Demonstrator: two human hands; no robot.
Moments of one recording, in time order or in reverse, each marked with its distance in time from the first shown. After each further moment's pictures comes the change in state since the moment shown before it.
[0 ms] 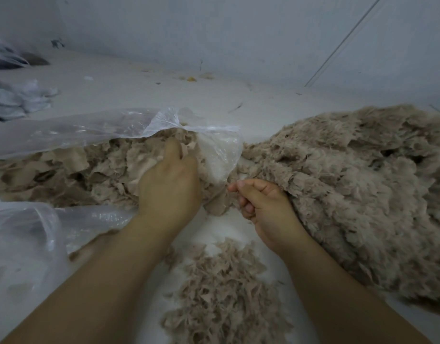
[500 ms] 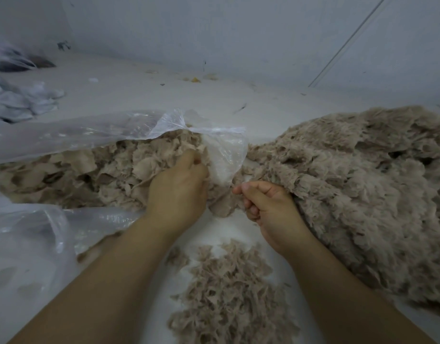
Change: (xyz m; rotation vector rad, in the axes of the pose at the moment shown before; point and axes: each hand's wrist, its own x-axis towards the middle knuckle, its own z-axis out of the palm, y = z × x) left_hand -0.001 -0.010 0.009 -0.205 0.027 0.160; right_hand -0.002 -0.003 0.003 0.007 0.028 0.022
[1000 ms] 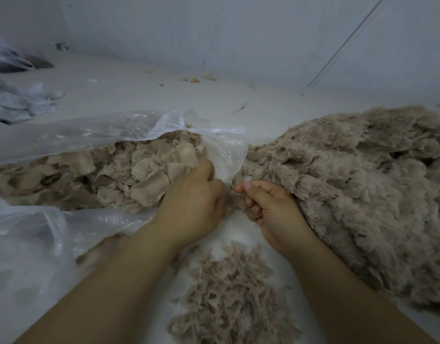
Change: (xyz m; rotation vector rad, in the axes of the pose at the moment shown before) left_hand -0.006 0.011 0.011 -0.063 -0.116 0.100; right_hand 0.000 0.000 -0.002 0.028 -0.015 0.008
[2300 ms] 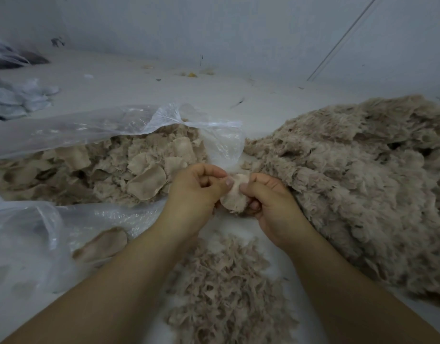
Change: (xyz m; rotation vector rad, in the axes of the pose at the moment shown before) left_hand 0.000 0.030 -0.003 -1.254 0.113 -0.699; right_hand 0.001 -0.001 -0.004 -0.027 -0.066 -0.031
